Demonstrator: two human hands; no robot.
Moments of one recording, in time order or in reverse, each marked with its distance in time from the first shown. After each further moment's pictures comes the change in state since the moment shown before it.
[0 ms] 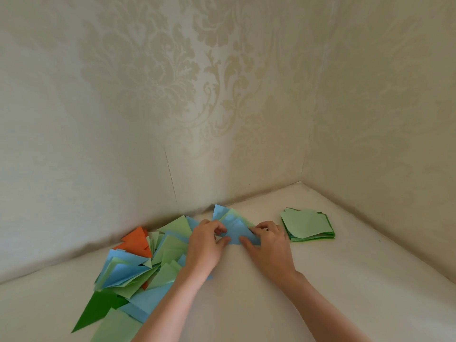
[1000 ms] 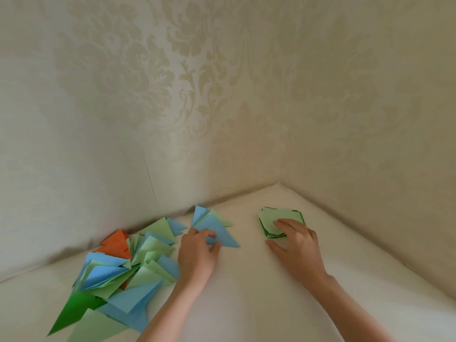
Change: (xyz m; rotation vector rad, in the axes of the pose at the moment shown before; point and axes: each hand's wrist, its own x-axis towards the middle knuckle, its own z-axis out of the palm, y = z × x) left_hand -0.028 0.024 0.025 0.077 0.068 -0.097; right_hand -0.022 0.084 -0.065 -0.138 0.176 -0.052
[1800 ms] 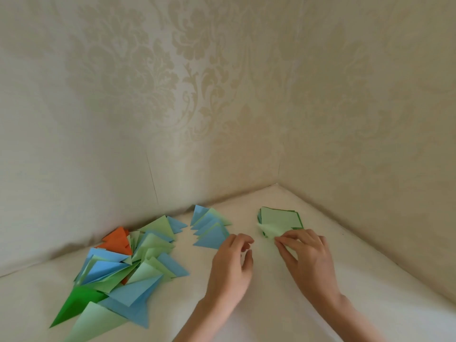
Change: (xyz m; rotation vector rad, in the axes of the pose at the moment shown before) left_hand -0.056 0.049 0.008 -0.293 0.002 0.393; right_hand -0.032 -0.010 -0.033 -0.017 0.328 -0.236
